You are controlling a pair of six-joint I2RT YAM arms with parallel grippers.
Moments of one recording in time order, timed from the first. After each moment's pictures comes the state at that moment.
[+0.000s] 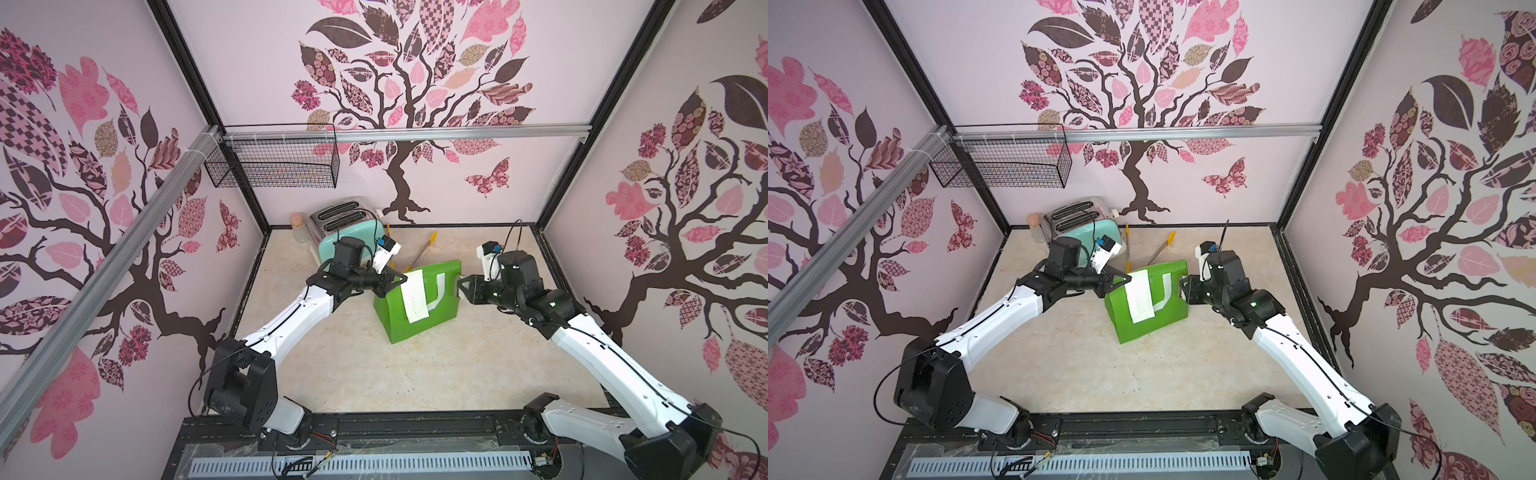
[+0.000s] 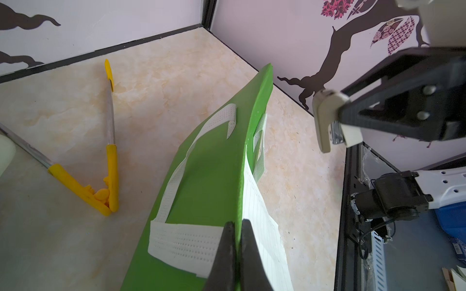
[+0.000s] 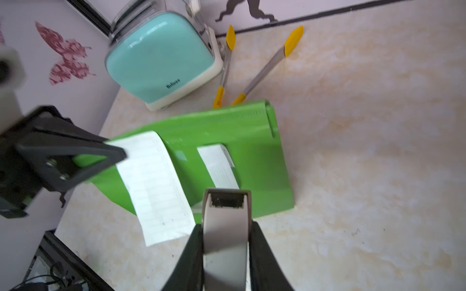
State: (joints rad) left arm -0.45 1.48 1.14 -0.24 0.67 -0.02; right arm 0.47 1.11 1.09 -0.54 -0.11 0.44
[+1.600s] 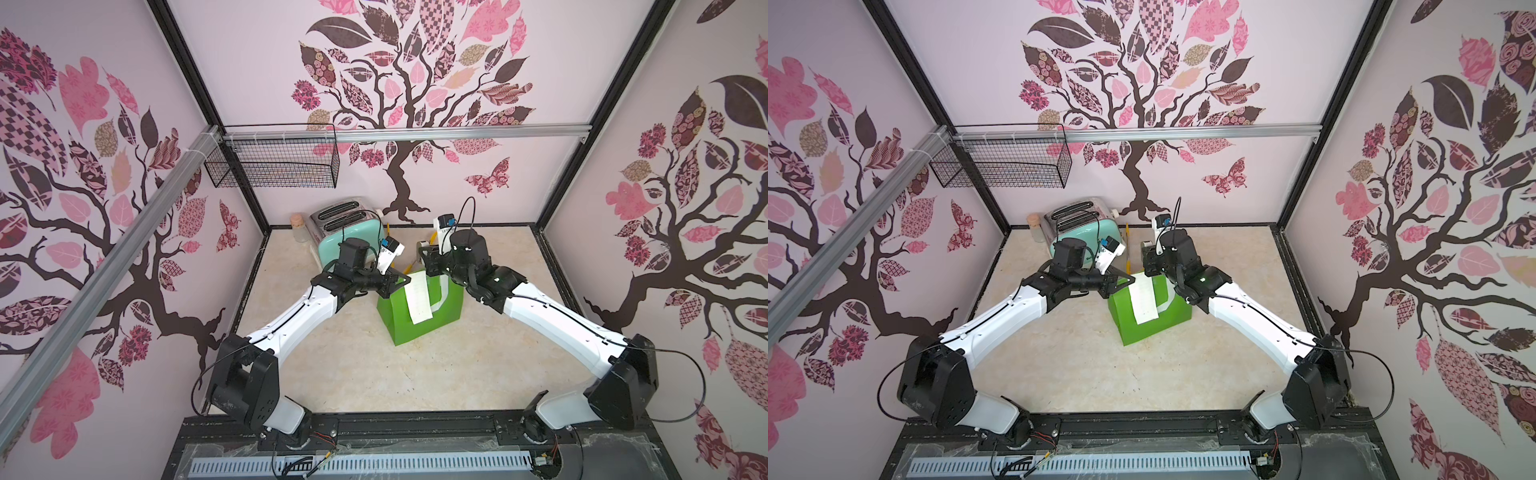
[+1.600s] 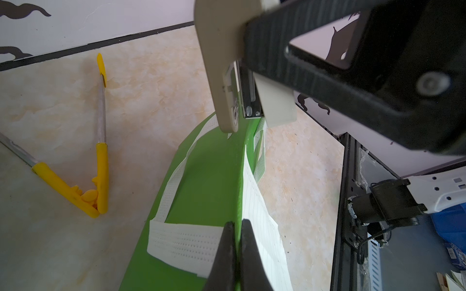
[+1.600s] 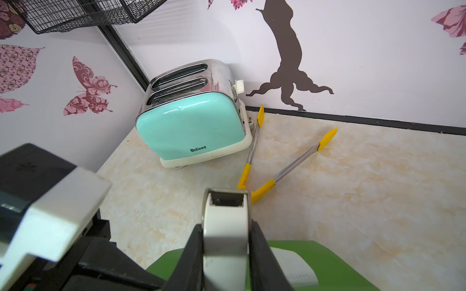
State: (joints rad) left arm -0.47 1.50 1.14 -0.22 0.65 -0.05; right arm 0.67 1.45 1.29 -0.22 0.13 0.32
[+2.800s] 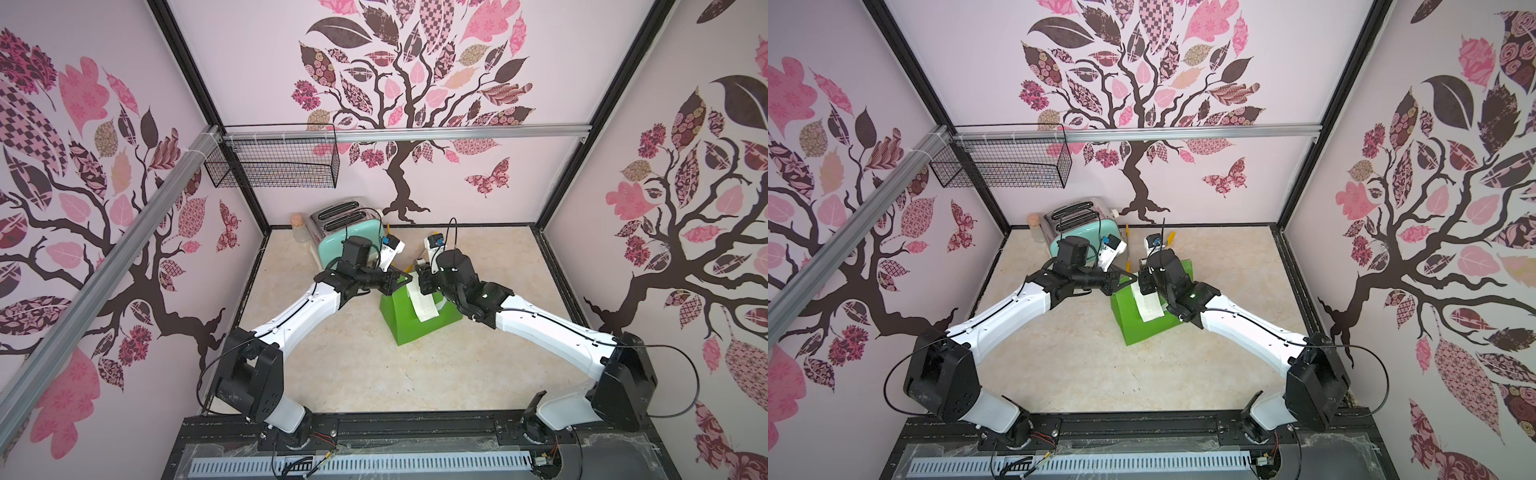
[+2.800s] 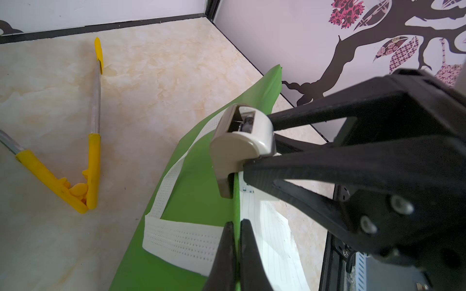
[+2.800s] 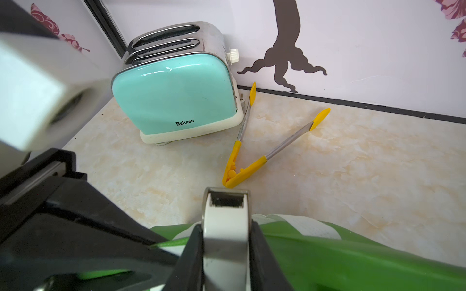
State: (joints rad) left arm -0.48 1.54 1.17 -0.23 0.66 -0.14; right arm 0.76 1.43 1.14 -0.15 0.28 0.29
